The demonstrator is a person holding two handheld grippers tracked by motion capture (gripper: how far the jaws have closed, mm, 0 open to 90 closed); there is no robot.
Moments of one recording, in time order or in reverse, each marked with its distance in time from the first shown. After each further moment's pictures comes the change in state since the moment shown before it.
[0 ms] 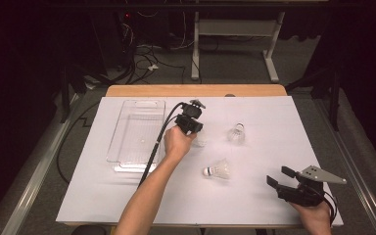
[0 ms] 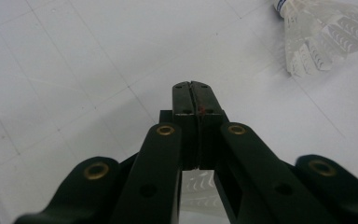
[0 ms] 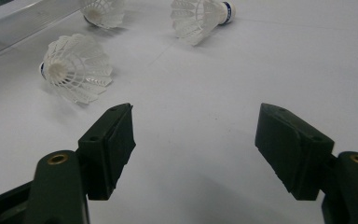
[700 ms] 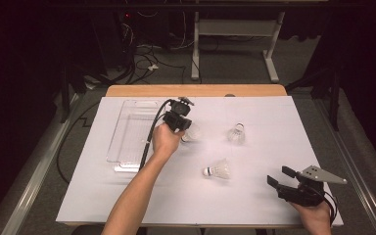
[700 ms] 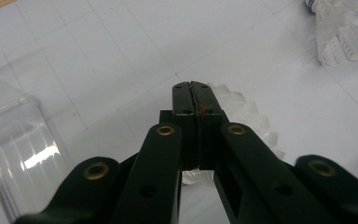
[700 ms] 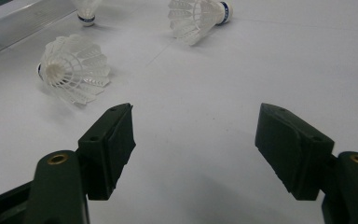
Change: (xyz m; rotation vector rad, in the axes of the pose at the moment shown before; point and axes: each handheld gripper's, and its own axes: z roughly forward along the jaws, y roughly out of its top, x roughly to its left) left arm 0.019 -0.008 -0.025 -0.008 0.071 0.018; right arm -0.001 0.000 0.000 -0.001 -0.007 0.006
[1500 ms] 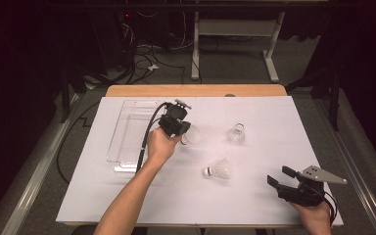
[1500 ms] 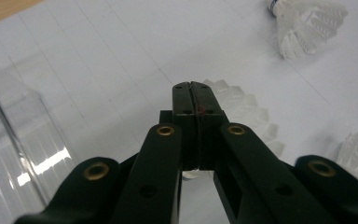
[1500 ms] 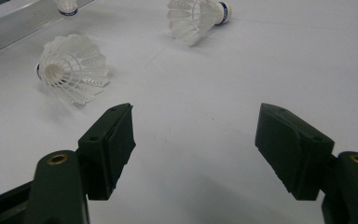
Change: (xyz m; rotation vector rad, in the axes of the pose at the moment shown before) left arm -0.002 -0.015 -0.034 -0.063 -0.033 0.017; right arm 0.000 0.000 0.000 -0.001 -0.005 0.000
